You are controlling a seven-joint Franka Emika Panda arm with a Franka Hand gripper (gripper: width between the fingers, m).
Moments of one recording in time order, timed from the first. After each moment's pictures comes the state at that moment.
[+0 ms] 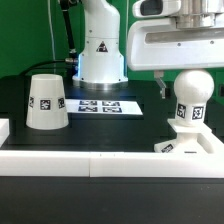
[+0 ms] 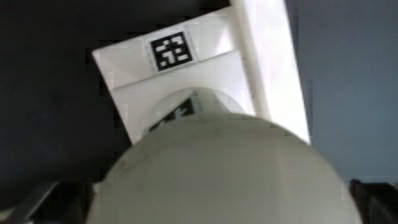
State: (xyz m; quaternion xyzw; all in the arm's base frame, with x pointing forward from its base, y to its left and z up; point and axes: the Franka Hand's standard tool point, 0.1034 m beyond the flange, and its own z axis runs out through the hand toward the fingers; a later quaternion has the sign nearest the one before) arm 0.614 0.104 0.107 -1.00 0.03 -0.02 0.05
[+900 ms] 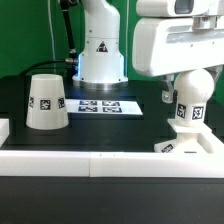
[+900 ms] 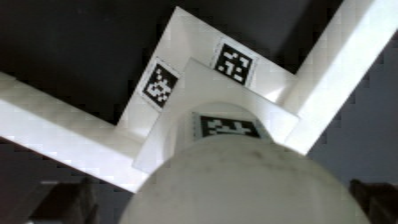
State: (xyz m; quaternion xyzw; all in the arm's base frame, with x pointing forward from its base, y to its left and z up) arm 0.611 0.096 0.106 -0.95 -0.32 0.00 0.02
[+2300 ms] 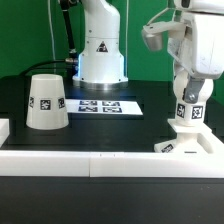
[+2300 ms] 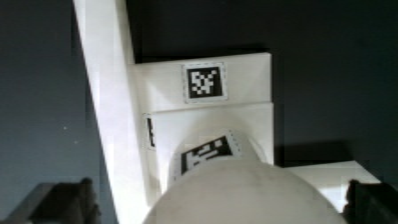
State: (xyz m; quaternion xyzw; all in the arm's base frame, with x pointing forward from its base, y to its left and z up) arm 0.615 0.087 0.112 -0.73 -0.68 0.03 0.00
